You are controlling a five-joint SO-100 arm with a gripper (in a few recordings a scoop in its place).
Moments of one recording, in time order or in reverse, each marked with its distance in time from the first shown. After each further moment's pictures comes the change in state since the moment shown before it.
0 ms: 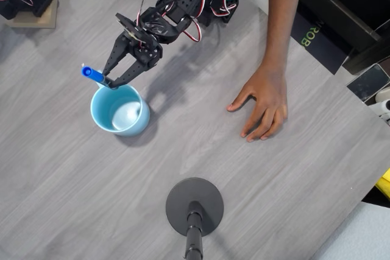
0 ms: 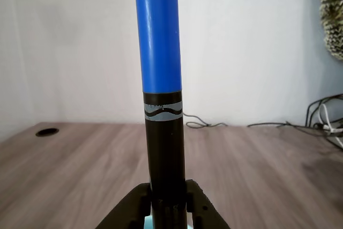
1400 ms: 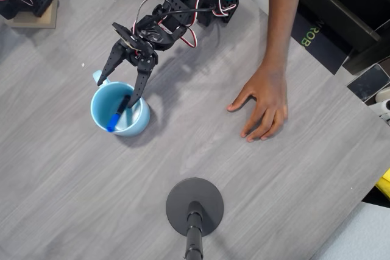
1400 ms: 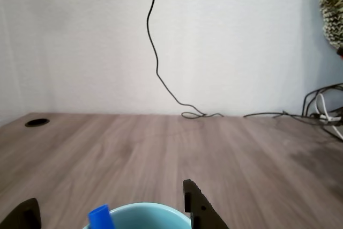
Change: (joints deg) arm 1.1 -8.3 -0.6 -6.9 1.0
